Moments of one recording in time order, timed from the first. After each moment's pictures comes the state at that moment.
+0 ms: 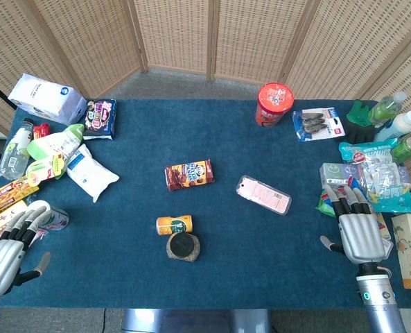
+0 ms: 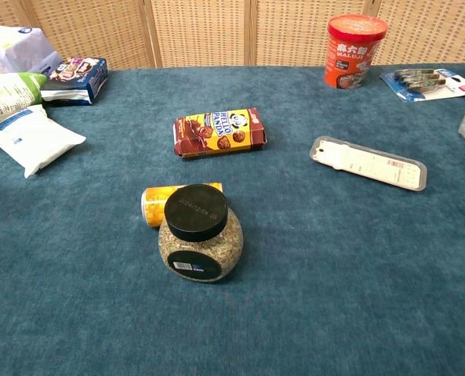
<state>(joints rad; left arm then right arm) -0.07 -0.94 0.10 -1.95 1.65 1.46 -0.03 0.22 -1.15 0.08 -1.91 -1.36 1.43 -0.46</state>
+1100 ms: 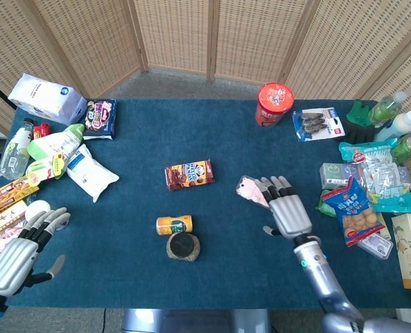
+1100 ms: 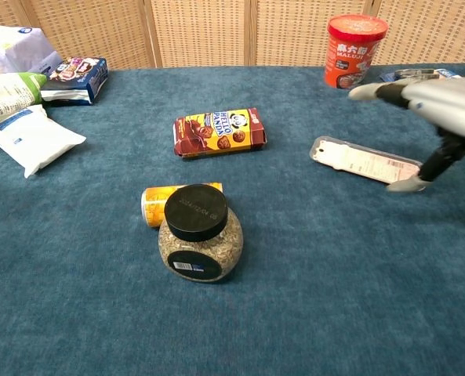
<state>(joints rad) -0.11 -0.91 0.11 -1.96 1.75 1.43 -0.14 0.50 -1.47 0.18 -1.68 -1.22 1.12 -0.56</state>
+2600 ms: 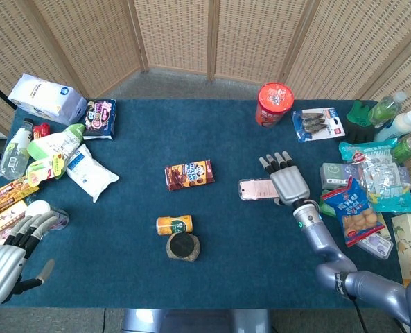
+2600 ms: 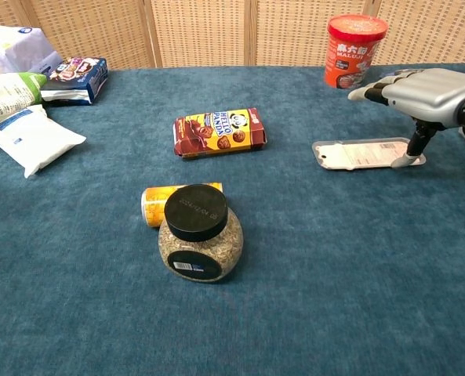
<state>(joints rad) -0.06 -0.89 0.14 -1.97 1.77 1.49 -0.11 0.71 -1.55 0.19 -1.22 -1.16 0.91 -0.50</state>
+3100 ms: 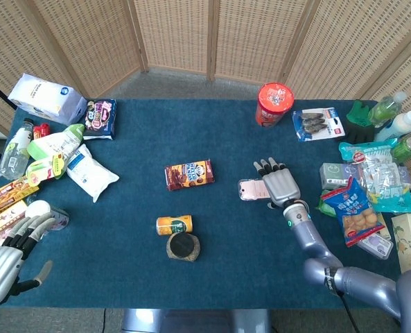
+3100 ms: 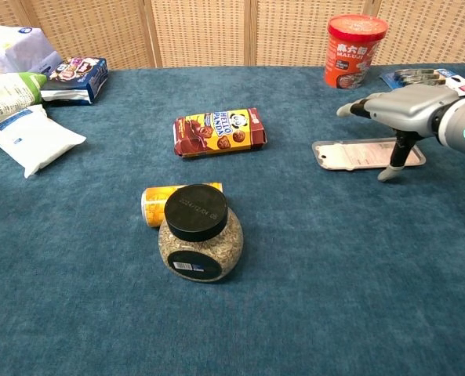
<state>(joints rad) -0.05 -0.89 0.14 -1.92 1.77 1.50 -0.17 0.78 -1.59 0.20 -1.24 -0.93 0.83 -0.66</state>
